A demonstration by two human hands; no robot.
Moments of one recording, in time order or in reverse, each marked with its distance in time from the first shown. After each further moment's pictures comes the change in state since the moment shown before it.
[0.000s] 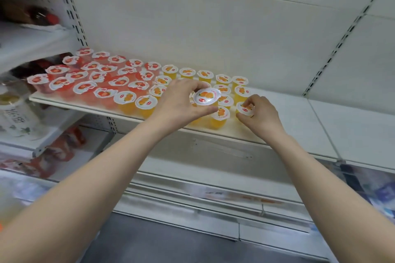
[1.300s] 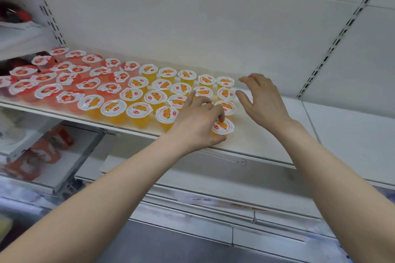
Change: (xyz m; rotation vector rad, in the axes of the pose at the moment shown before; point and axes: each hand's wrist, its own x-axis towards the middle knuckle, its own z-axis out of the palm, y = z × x) left_hand 0.033 0.024 0.106 0.451 -0.210 0.241; right_hand 0.061 0.046 -0.034 -0.233 0.126 -0.348
